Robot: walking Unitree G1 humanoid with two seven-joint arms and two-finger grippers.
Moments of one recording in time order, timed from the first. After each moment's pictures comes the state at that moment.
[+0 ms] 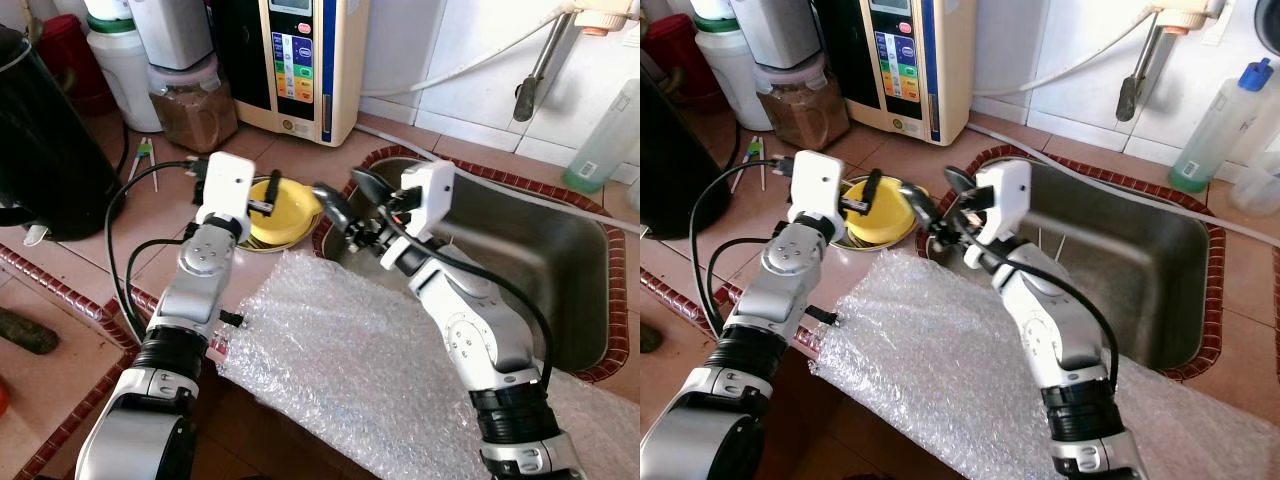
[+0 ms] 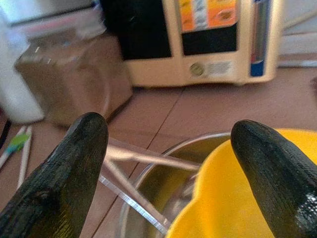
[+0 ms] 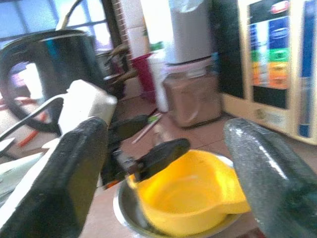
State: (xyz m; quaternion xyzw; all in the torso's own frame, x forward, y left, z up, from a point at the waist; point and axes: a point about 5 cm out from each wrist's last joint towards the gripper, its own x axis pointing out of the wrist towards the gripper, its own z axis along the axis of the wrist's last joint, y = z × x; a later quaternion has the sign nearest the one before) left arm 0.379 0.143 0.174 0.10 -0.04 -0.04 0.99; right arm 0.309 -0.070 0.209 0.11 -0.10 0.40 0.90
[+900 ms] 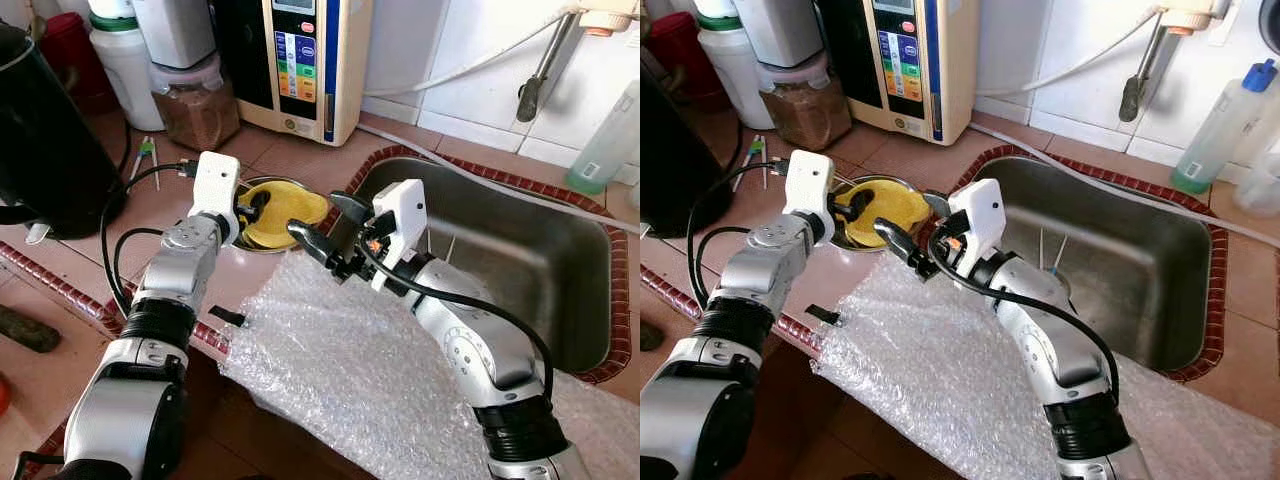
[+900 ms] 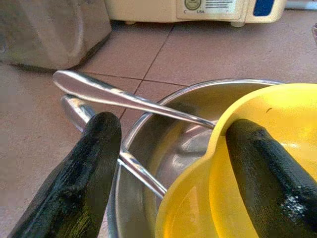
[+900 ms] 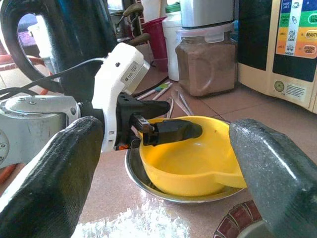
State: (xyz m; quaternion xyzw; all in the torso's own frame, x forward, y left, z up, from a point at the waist) left arm 0.391 0.158 0.171 0.07 0.09 -0.09 0.99; right arm 0.301 -0.067 0.196 0.06 -0.05 0.43 0.90
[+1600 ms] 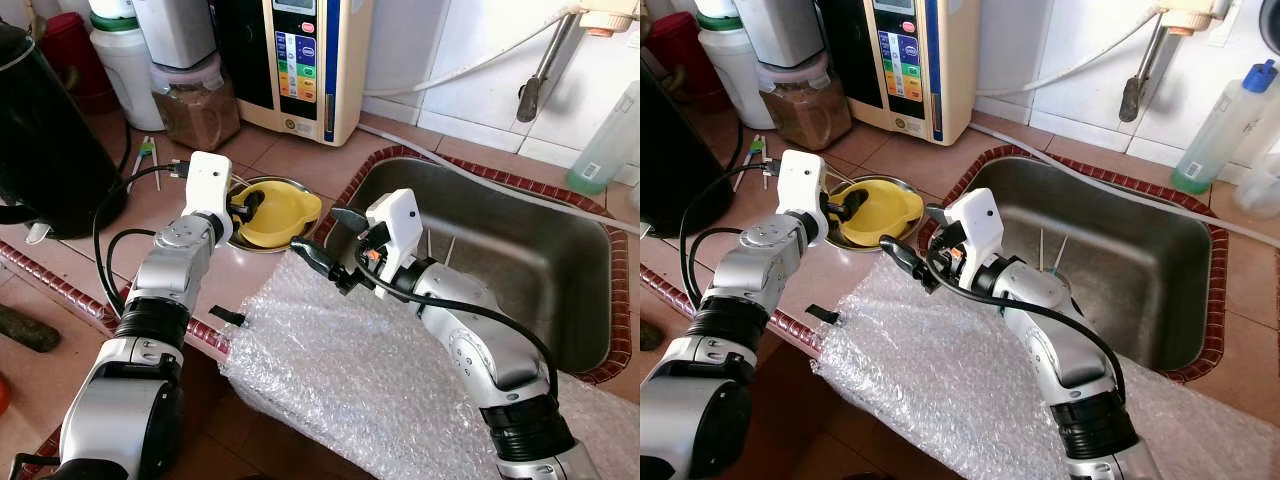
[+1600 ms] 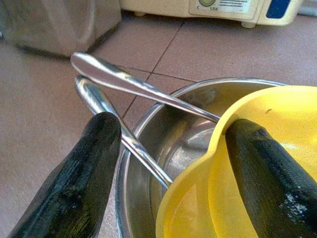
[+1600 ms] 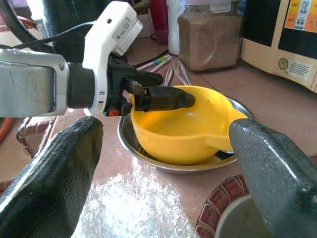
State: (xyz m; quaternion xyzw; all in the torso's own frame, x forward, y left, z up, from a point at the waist) left arm 0.391 0.163 0.170 0.03 0.10 -0.08 0.99; right arm 0.302 -0.071 0.185 0.01 -0.02 0.43 0.90
